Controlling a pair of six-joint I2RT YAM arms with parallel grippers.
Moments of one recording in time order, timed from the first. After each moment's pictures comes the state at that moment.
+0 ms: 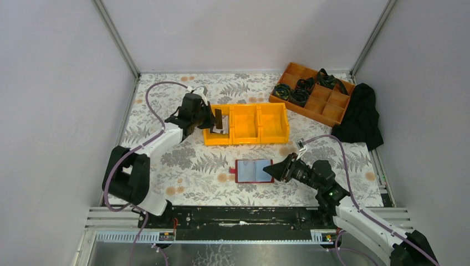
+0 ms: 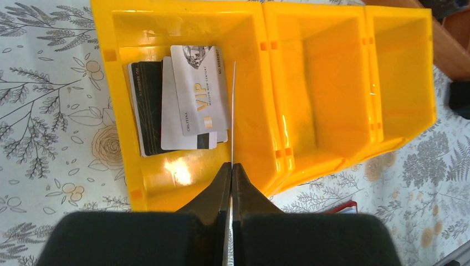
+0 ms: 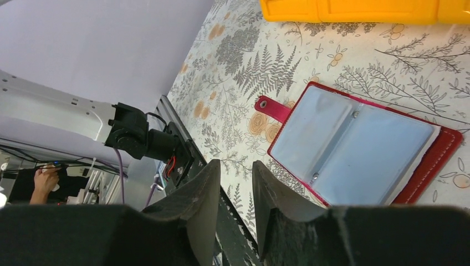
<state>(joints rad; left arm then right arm) -0.34 1.50 0.95 -0.10 0.15 -0.49 0.61 0.59 0.05 0.42 -0.40 0.83</state>
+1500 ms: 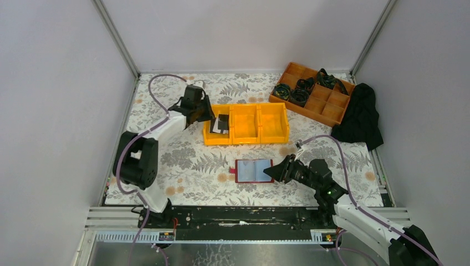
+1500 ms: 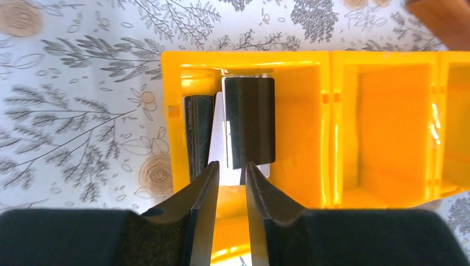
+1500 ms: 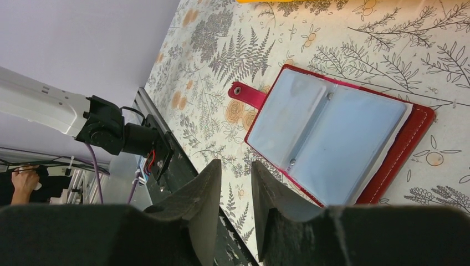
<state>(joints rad) -0.29 1.73 1.15 -0.20 0.08 -0.43 0.61 0.63 0.05 0.37 -0.38 0.79</state>
